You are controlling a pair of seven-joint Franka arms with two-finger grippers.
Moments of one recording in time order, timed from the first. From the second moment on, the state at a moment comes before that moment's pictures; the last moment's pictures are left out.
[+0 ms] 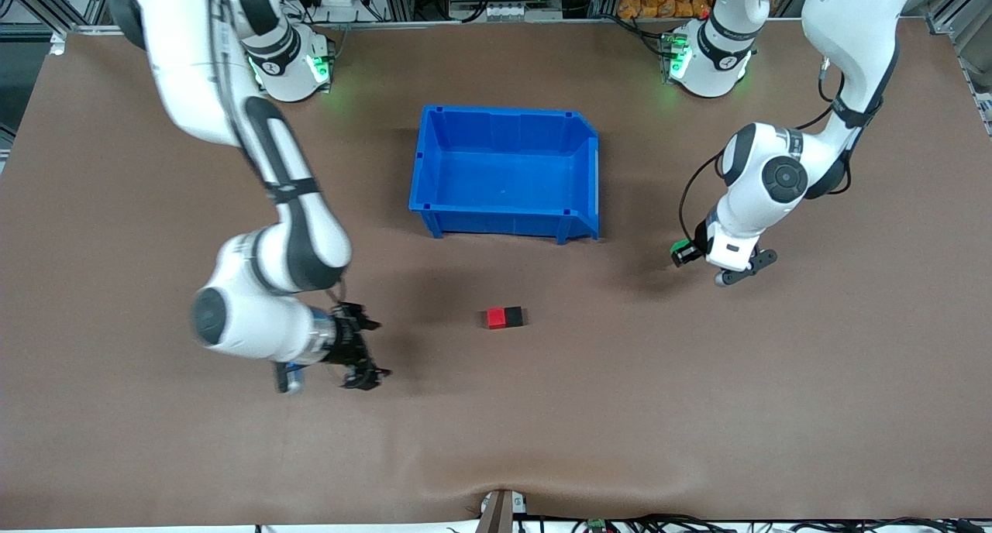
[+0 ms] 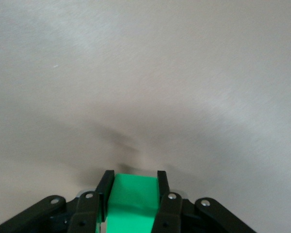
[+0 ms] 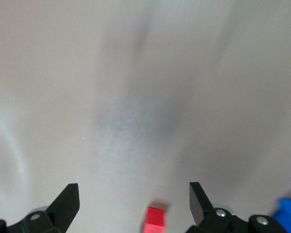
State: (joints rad) left arm 0.05 0.35 -0.29 -2.29 0.06 2.67 -0.78; right arm 0.32 0.80 -0.12 -1.16 0.52 1.93 1.22
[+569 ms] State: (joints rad) left arm -0.04 0.54 -0.29 -1.99 0.06 2.59 -1.13; right arm 0.01 0.60 -0.13 -1.02 0.38 1.42 0.57
